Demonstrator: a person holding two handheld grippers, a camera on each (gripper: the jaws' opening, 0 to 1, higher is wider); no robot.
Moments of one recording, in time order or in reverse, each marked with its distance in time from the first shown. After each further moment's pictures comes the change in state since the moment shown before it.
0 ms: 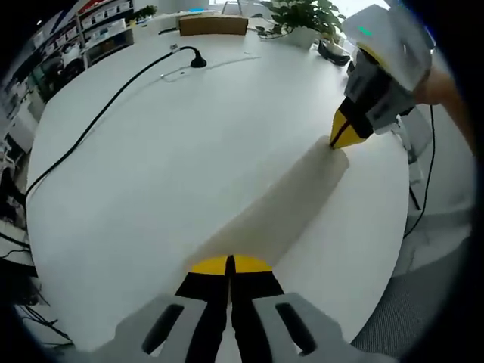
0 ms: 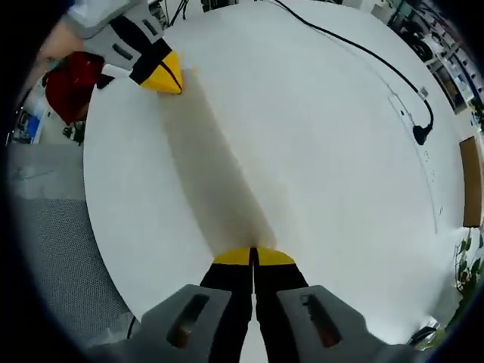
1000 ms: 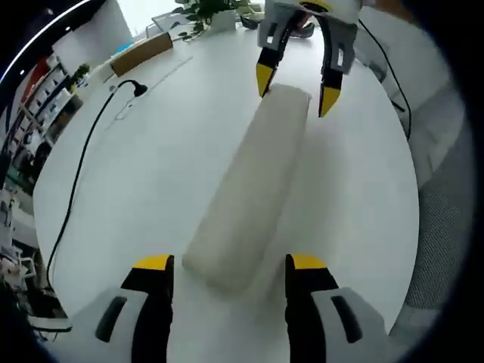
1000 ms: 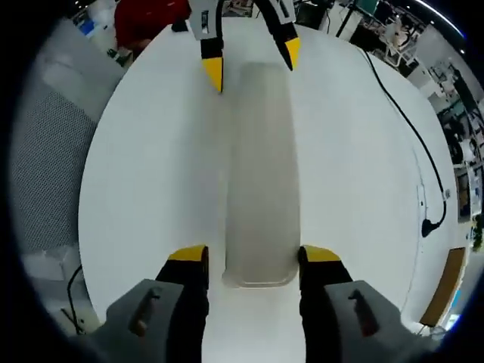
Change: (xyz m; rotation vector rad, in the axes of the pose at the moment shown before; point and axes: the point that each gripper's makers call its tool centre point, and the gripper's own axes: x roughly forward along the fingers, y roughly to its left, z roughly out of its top) left arm 0.012 -0.003 -0.016 0.496 -0.019 0.032; right arm 0.023 0.015 0.004 -0.579 -0.074 -0.028
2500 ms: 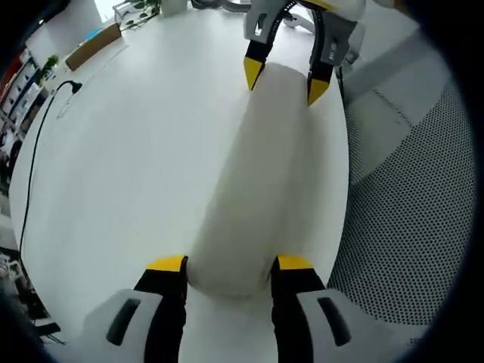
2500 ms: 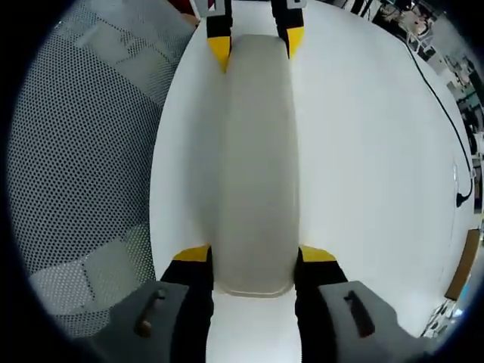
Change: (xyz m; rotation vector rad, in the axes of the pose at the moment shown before) left arm -0.023 -0.162 -0.027 0.027 0.116 -0.147; right arm -0.007 0.164 -0.018 0.085 0.063 0.086
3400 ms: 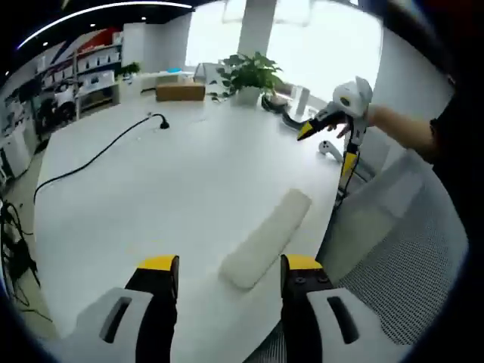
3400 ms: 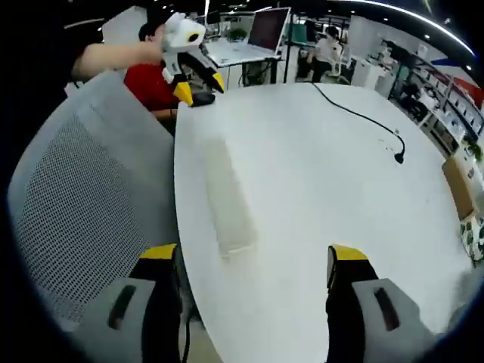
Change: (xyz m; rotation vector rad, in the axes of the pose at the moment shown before) left arm -0.151 0.038 -0.005 -0.507 -0.697 0.109; right arm -0.143 -0.014 -0.040 0.423 -0.625 -0.164
